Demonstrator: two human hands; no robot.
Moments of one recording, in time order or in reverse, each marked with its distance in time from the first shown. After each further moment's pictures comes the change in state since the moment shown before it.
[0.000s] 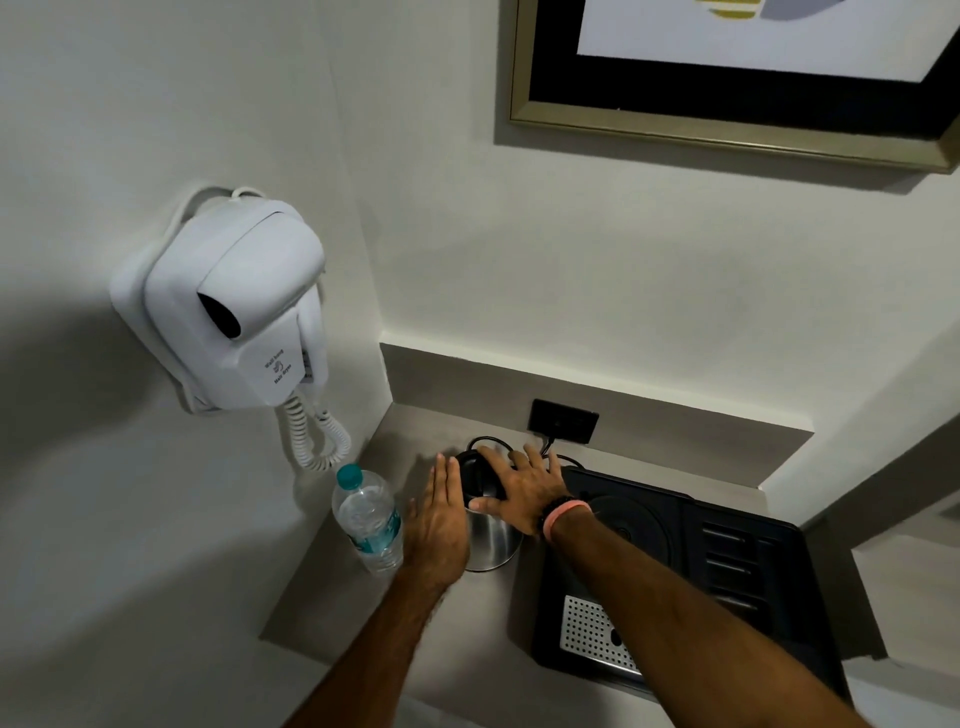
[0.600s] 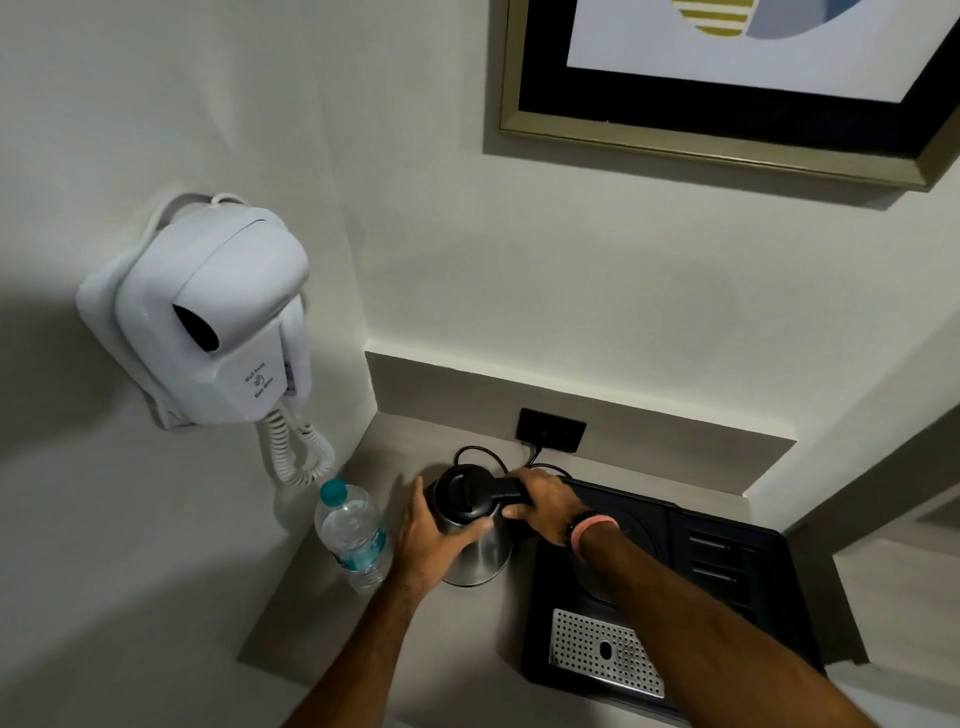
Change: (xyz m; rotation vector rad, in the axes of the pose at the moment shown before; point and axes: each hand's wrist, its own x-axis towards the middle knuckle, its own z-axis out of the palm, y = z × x) left_hand 0.011 -0.011 0.010 -0.778 -0.010 -0.237; right_hand -0.011 0.039 -0.007 0.367 0.014 0.082
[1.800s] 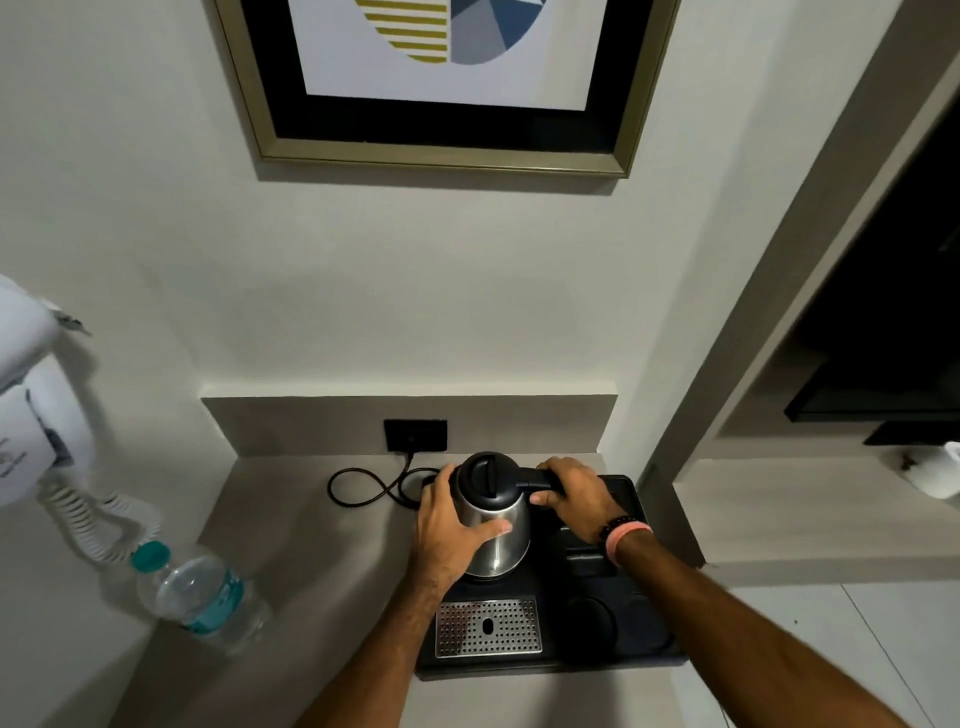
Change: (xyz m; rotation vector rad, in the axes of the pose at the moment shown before) left_hand -0.059 0.104 0.151 0.105 -0.182 0.345; right_hand -0.154 0.145 -0.089 0.157 0.381 0.196
